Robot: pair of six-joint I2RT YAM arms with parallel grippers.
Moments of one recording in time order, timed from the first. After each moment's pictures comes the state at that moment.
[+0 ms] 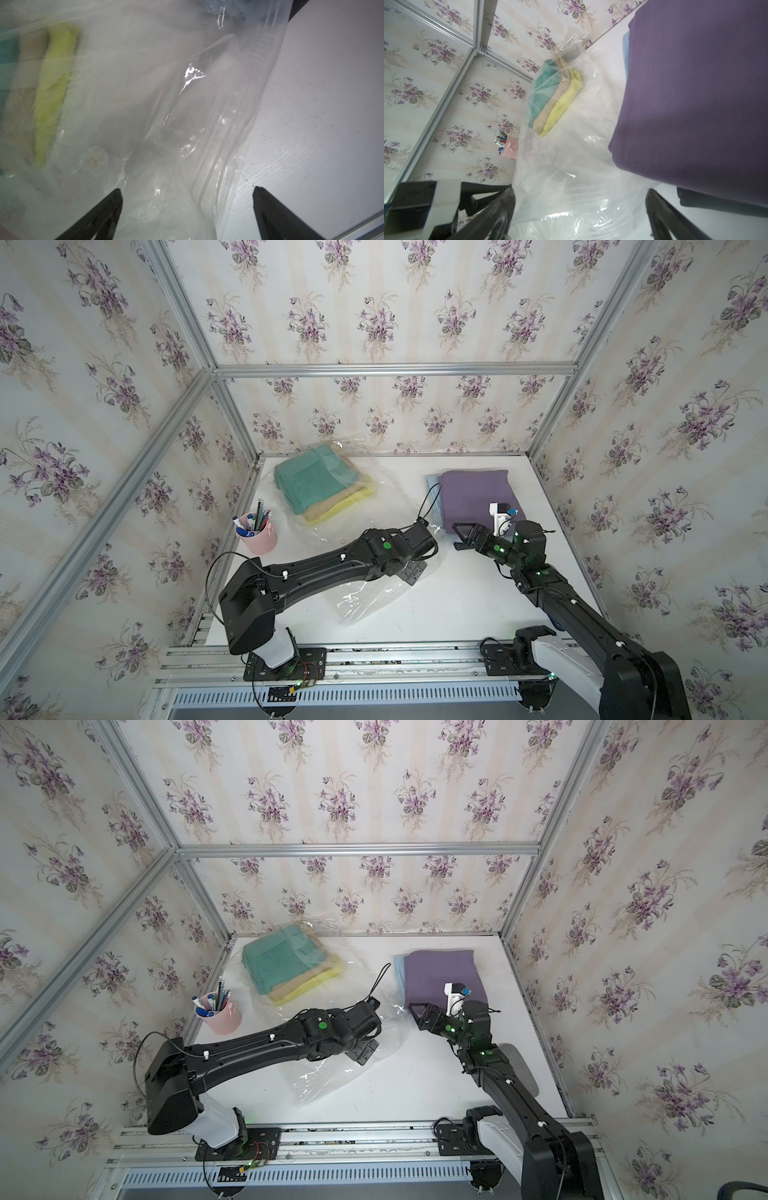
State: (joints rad) left arm -1.02 1.62 1.30 -0.88 -0.39 -0.31; right arm 0.17 0.93 0.37 0.17 -0.57 0.71
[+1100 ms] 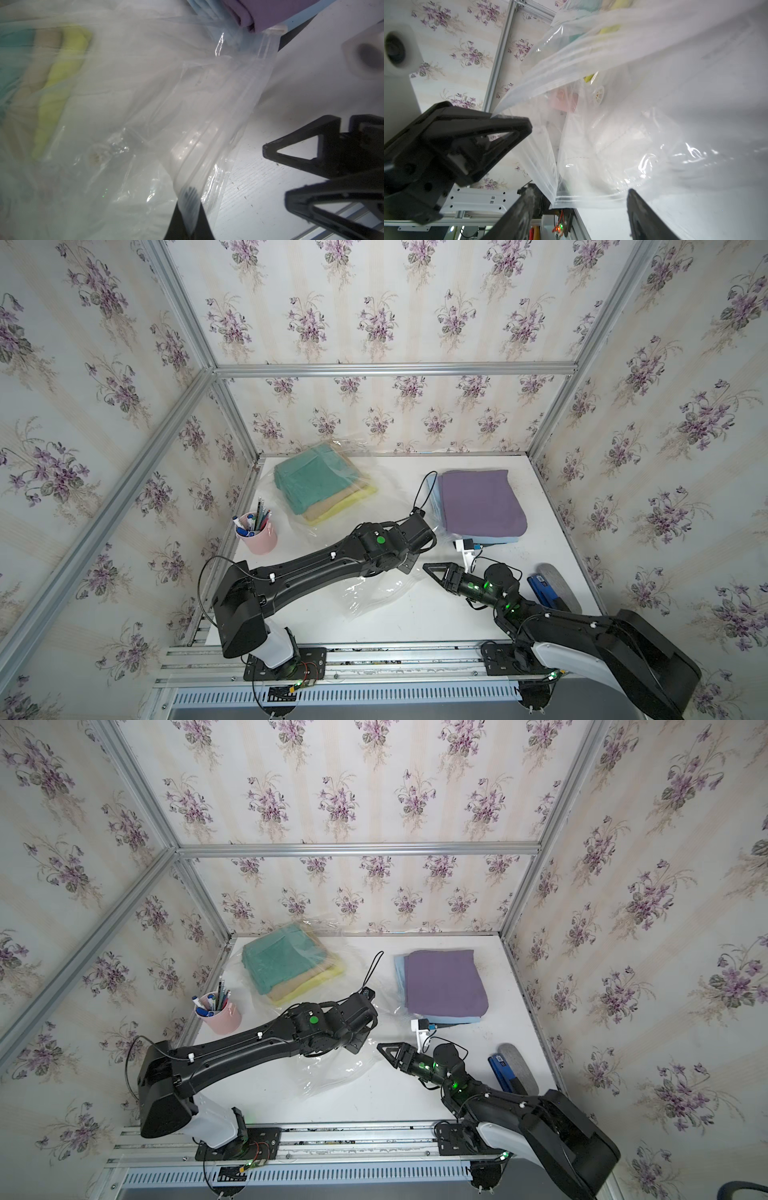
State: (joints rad) left arm -1.01 1.57 1.38 -0.91 -0.34 -0.37; right arm 0.71 1.15 0.07 0.91 -0.39 1.15
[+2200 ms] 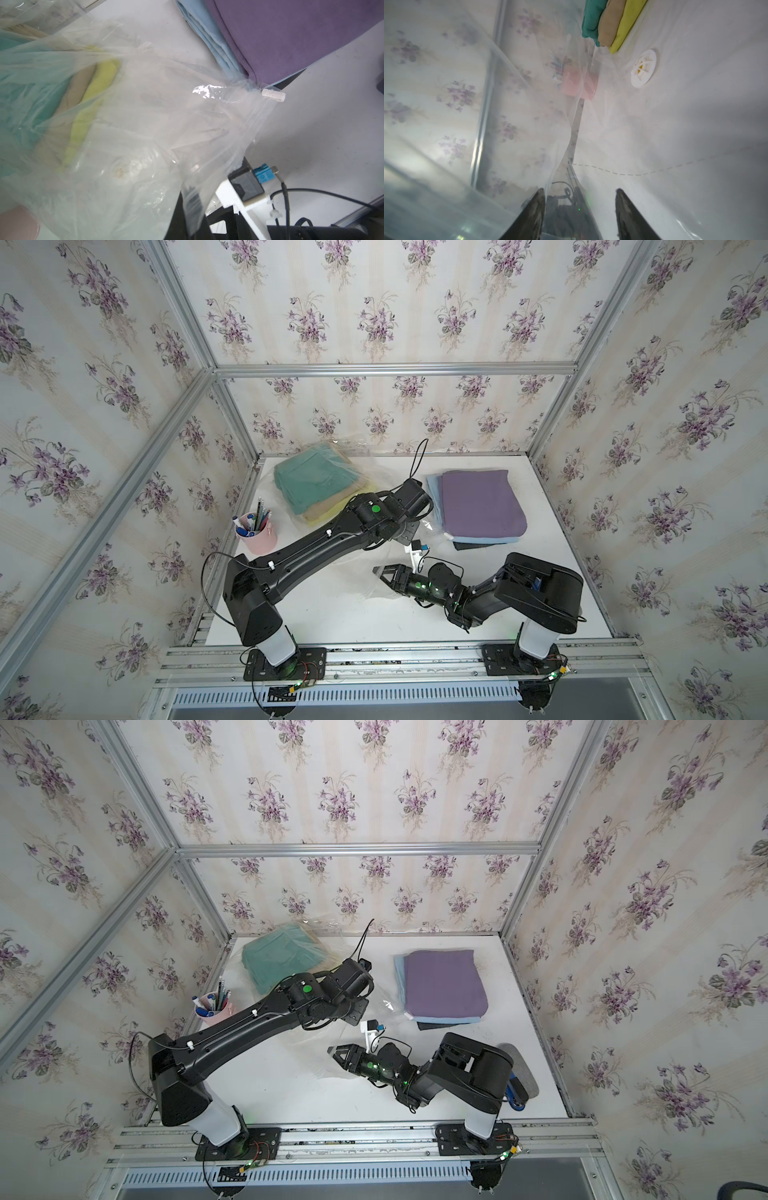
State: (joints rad) left arm -0.88 1.66 1.64 -1.04 -0.31 -0.31; right arm 1.08 1.76 0.40 1.24 -0.13 1.27
